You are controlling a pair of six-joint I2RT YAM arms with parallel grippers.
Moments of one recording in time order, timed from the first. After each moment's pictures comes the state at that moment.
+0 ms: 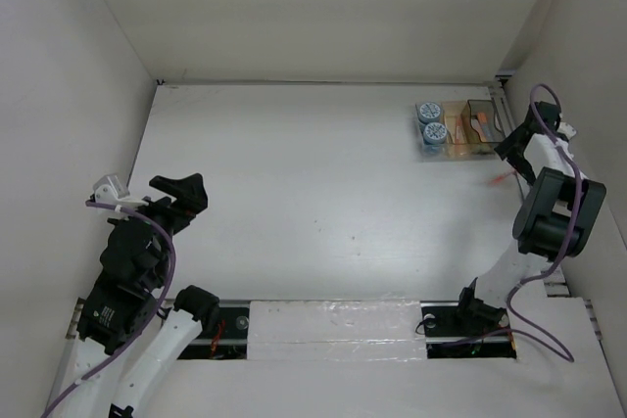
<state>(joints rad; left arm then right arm) -0.44 0.34 0.91 -0.73 -0.55 -0.73 -0.39 1.75 1.29 -0.51 0.33 0.51</state>
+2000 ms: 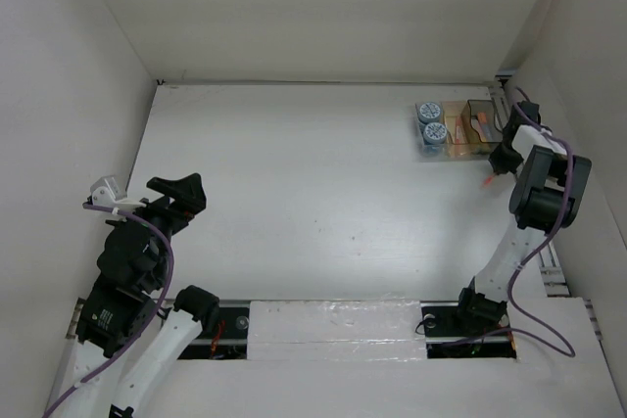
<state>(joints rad) -0.44 0.33 0.91 -0.71 -0.54 -0.72 -0.37 2.03 1.46 -0.54 0.26 0.42</state>
